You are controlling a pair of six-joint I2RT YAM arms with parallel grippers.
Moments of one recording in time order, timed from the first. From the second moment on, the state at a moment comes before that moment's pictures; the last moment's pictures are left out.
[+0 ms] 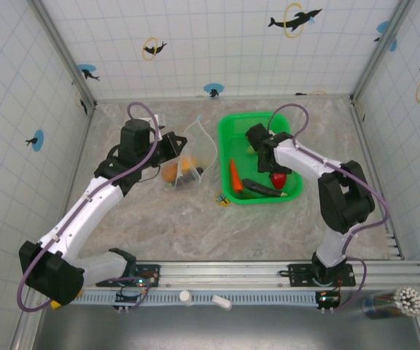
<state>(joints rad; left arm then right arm) -0.45 1.18 1.06 -0.36 0.29 -0.70 0.55 1.80 1.30 -0.88 0.44 0.62</state>
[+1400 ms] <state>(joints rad) -0.45 1.17 1.08 -0.38 0.30 -0.71 0.52 1.44 1.10 -0.50 0.21 0.47</state>
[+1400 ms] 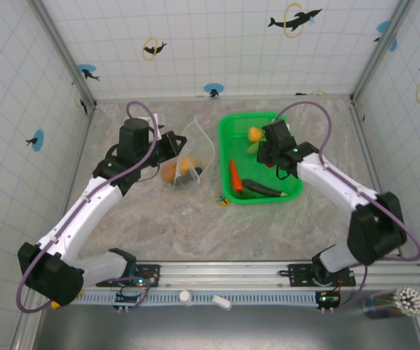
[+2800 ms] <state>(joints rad) -0.45 1.20 1.32 -0.48 0.34 -0.75 0.86 1.47 0.99 0.42 -0.13 0.58</state>
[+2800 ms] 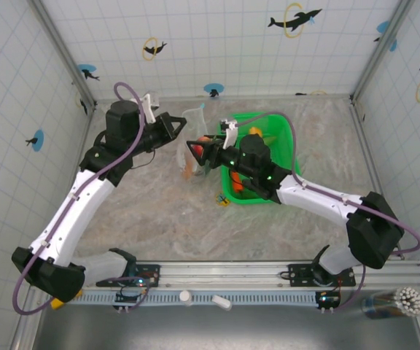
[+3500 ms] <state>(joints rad) -0.45 1.18 1.28 -0.53 0.29 -0.70 0.84 1.44 1.01 0.32 -0.11 0.53</state>
